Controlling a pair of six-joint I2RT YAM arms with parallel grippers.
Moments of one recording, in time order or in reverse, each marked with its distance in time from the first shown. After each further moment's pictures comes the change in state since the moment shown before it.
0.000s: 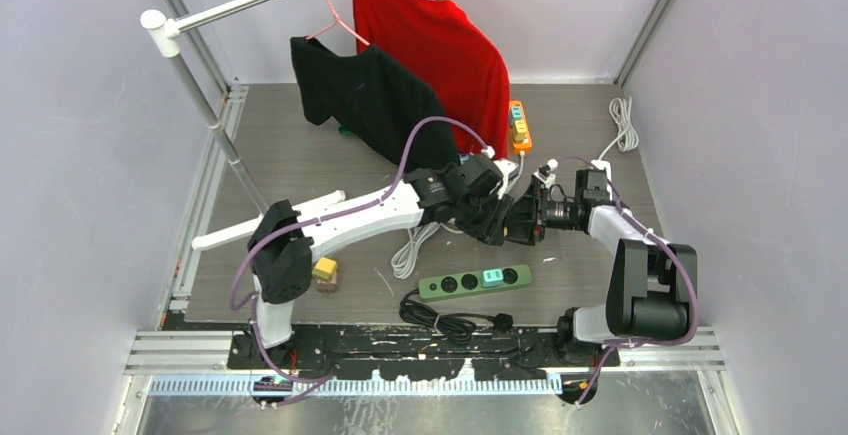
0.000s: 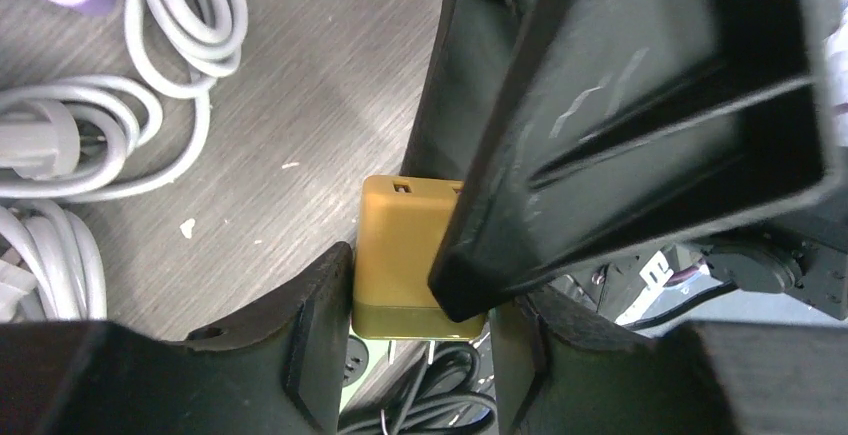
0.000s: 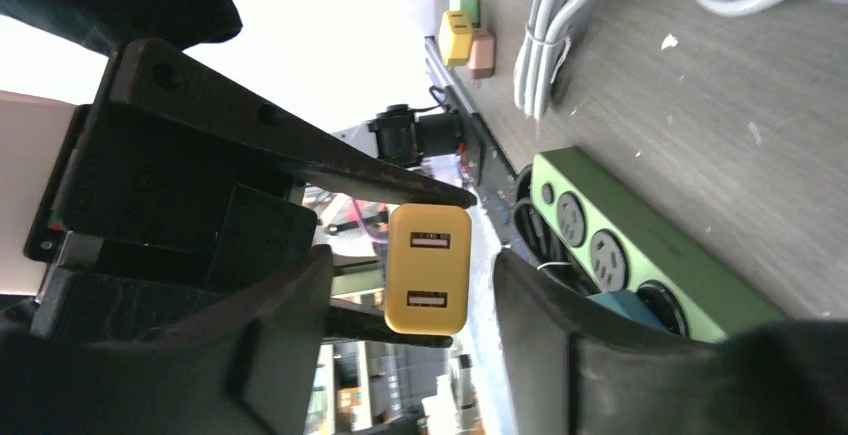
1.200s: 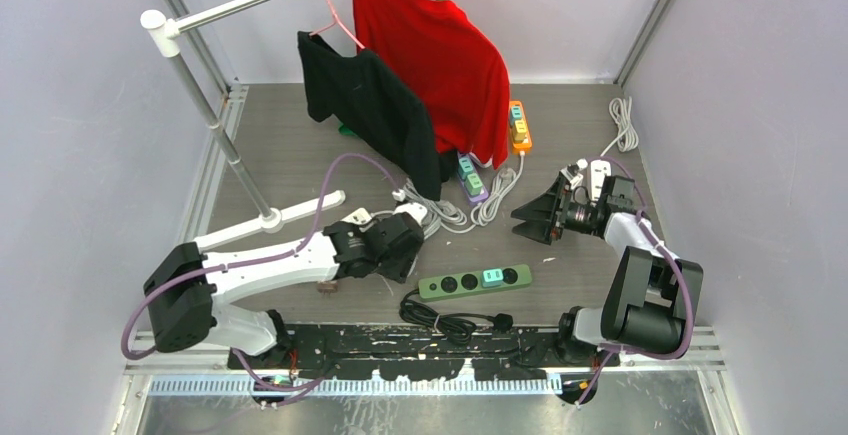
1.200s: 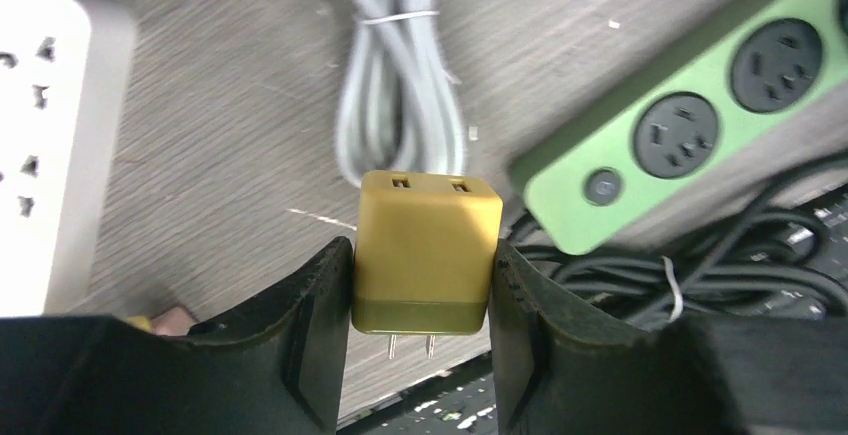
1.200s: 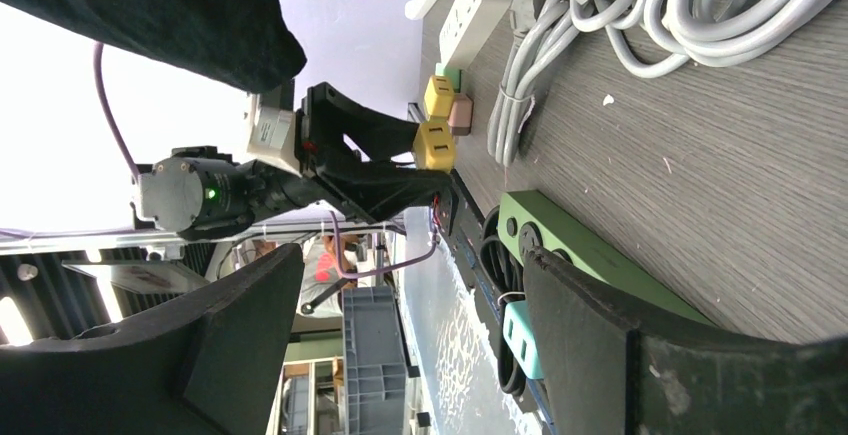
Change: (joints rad) left arm -0.032 -0.530 -0.740 0.023 -0.364 -0.036; right arm -0.188 -0.068 -0.026 -0.031 -0.023 -0.148
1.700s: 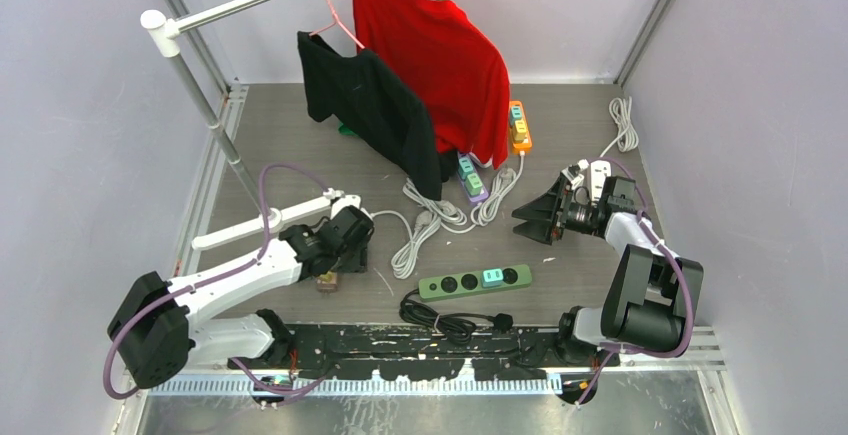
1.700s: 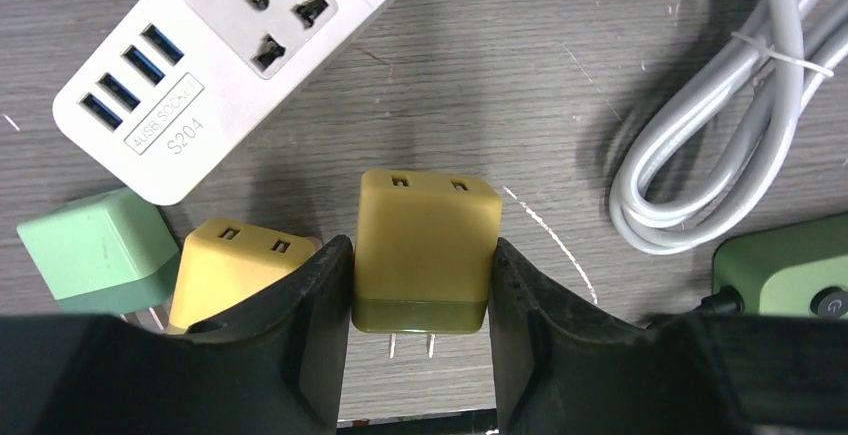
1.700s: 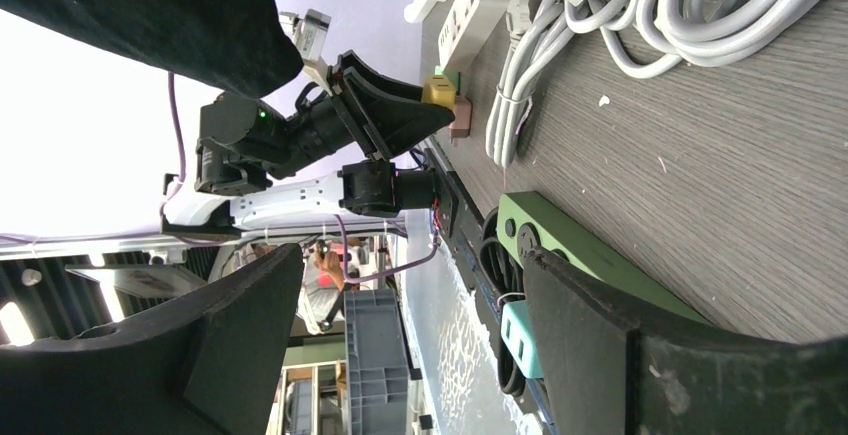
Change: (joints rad) left arm 0.275 -0.230 -0.262 -0.017 -0.044 -0.179; right arm -0.010 0.008 0.000 -0.003 0.001 -0.004
